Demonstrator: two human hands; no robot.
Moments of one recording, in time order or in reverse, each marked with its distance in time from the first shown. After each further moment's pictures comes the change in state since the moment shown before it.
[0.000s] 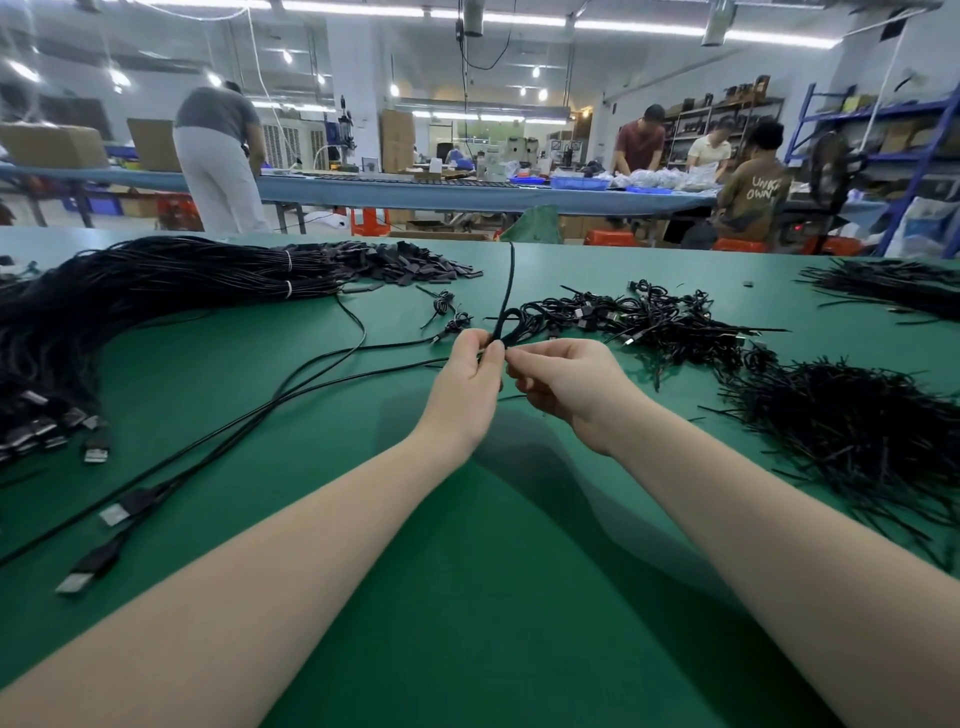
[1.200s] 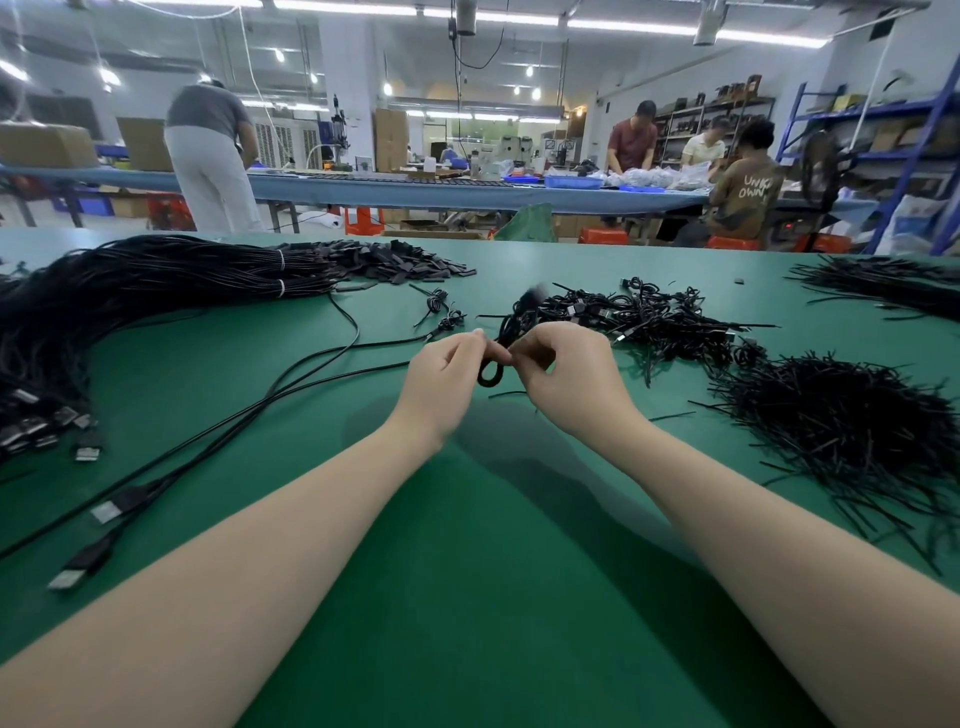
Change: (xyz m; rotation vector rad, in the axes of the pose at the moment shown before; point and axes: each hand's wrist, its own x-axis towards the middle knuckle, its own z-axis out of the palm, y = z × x) left_hand -0.002 0.005 -0.013 -0.055 0.010 0.095; right_hand -0.002 0.006 -0.008 -0.835 0.170 -0.633
